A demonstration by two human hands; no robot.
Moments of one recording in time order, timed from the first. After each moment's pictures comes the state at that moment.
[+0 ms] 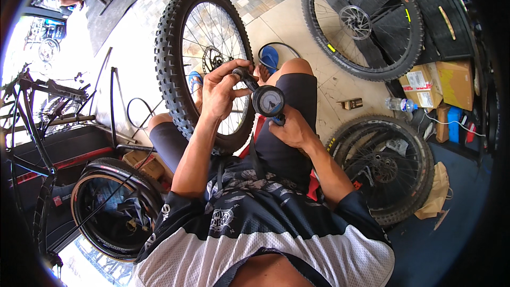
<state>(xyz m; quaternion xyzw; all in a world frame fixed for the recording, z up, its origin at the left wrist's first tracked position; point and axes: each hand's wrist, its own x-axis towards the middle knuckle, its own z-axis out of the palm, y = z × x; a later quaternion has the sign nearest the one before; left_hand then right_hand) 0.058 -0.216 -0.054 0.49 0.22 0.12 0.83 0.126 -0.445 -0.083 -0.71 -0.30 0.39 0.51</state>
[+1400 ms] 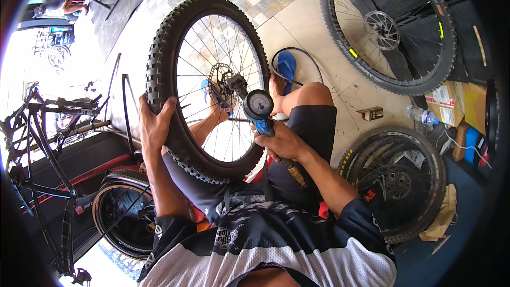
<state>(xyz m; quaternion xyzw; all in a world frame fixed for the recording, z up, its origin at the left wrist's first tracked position) 0.039 -0.083 0.003 0.83 0.52 0.08 0.20 0.168 -0.367 -0.120 -0.48 -0.10 0.67 0.56</state>
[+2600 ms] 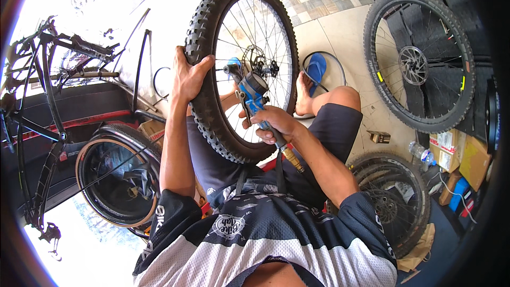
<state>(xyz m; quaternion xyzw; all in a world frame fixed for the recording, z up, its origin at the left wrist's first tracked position) 0.015 -0.048 -0.014 0.77 0.54 0.11 0.31 0.129 -0.272 -0.139 -0.23 -0.02 0.84 0.49</state>
